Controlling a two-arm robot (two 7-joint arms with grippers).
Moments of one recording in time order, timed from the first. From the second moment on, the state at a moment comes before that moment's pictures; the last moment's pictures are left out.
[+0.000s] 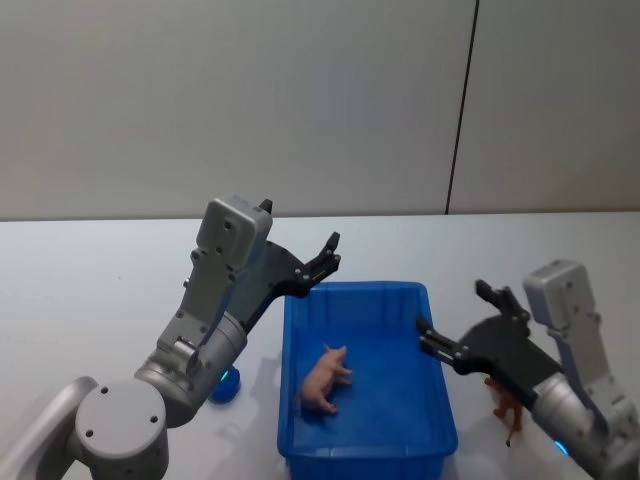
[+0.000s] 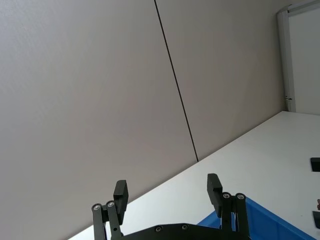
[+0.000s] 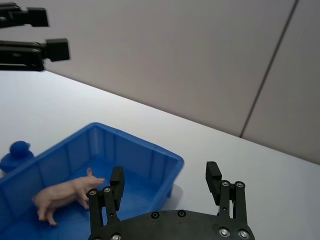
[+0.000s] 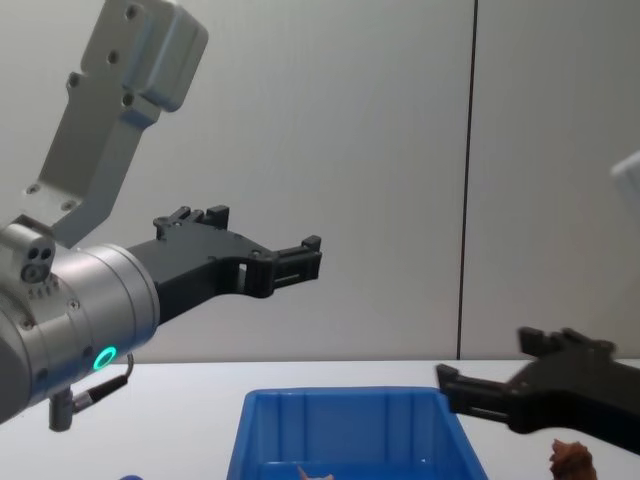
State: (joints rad) left arm -0.24 0.38 0.45 -1.63 -0.20 0.01 -0.01; right arm 0.06 0.24 -0.30 -1.59 0.08 0.06 0.23
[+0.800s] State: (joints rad) left arm -0.24 0.38 0.45 -1.63 -0.20 0.01 -0.01; right arm -0.10 0.29 -0.27 -1.68 0.15 0.17 0.02
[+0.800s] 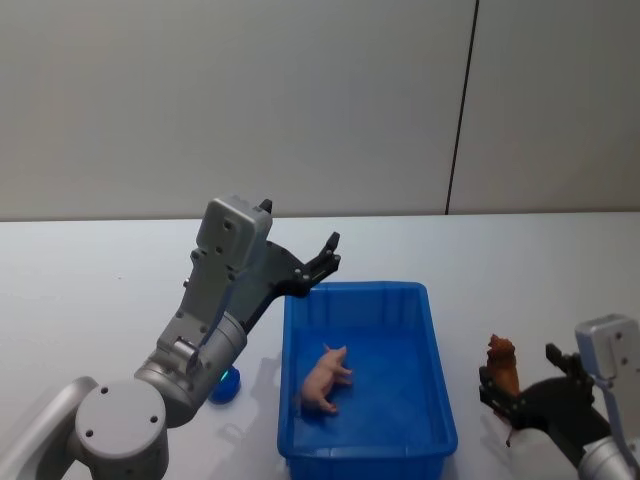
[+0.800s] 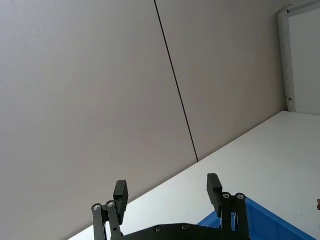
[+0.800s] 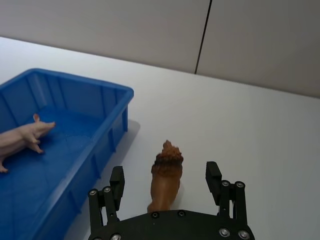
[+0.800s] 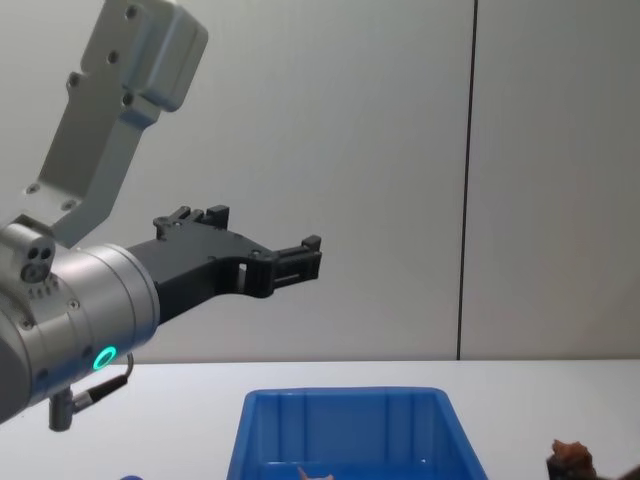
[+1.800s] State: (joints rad) left arm -0.24 0.38 0.45 -1.63 -0.20 0.01 -0.01; right arm -0.08 0.26 -0.27 -1.52 0.21 0.13 0.07
